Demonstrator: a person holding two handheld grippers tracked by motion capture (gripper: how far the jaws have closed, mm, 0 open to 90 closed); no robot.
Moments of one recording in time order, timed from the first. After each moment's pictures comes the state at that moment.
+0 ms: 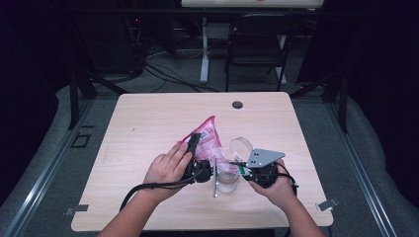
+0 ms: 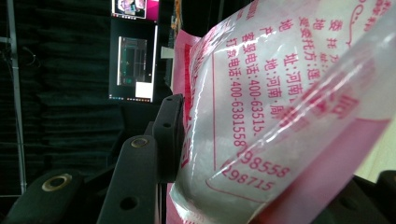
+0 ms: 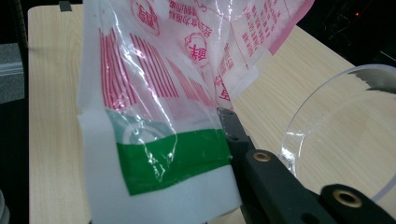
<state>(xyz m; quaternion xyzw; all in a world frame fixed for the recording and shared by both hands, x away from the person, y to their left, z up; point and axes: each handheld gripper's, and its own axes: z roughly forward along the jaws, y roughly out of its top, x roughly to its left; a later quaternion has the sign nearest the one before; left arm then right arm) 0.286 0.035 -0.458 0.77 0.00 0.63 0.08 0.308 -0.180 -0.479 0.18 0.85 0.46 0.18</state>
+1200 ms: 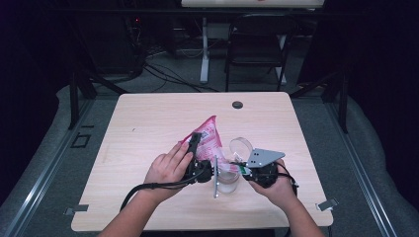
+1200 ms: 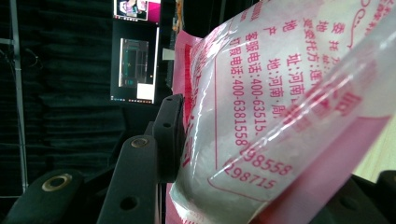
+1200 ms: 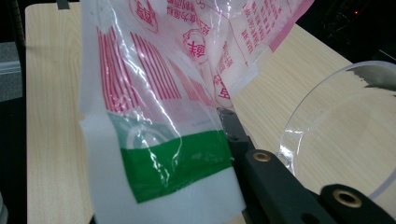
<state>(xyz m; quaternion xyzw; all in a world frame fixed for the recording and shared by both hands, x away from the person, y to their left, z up) 0.285 0.033 -0.456 0.77 0.00 0.63 0.08 0.308 -0.180 -0.480 0.18 0.85 0.46 0.18</state>
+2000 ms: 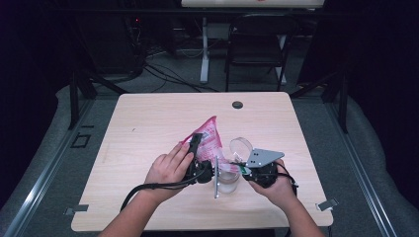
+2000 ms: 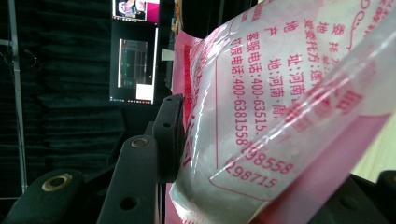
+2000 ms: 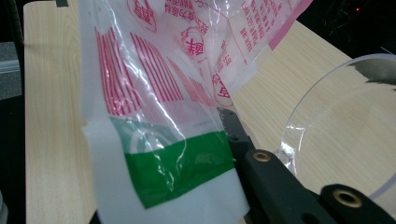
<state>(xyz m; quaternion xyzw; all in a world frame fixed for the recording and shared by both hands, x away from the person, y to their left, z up) 0.285 0.031 -0.457 0.77 0.00 0.63 0.08 0.310 -0.181 -0.482 0.18 0.85 0.45 0.18</state>
